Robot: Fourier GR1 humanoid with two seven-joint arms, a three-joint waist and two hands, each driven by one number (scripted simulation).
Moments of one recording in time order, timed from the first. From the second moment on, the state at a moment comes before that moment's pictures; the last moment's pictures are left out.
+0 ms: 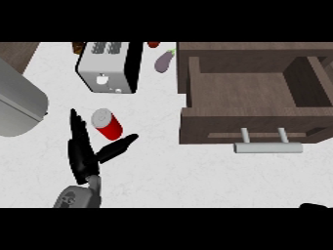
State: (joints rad) left arm -0.11 0.00 -0.13 -1.29 0.09 0.75 -0.14; right arm 0.18 -0.09 -0.23 -2.19 -0.13 0.07 0.20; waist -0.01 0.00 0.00
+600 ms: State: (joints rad) left arm -0.21 0.00 0.00 -0.95 0.28 0.64 -0.41; right arm 0.13 -0.10 -0.25 -2.21 -0.12 0.07 0.27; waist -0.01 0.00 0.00
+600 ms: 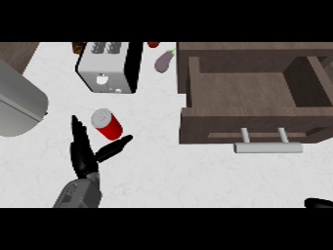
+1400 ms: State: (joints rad) left arm -0.44 0.05 0.17 -0.49 0.36 0.45 -0.66; right arm 0.15 -0.09 -0.30 -2.23 -0.14 0.12 0.26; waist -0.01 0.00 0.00
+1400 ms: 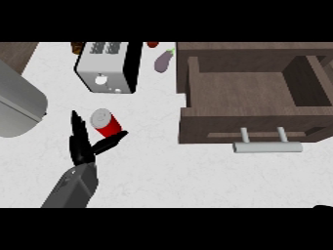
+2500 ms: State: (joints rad) left arm -0.65 0.10 0.15 -0.25 0.29 0.10 -0.72; right arm 0.12 -0.09 -0.31 -2.24 -0.13 0.12 0.27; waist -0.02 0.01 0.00
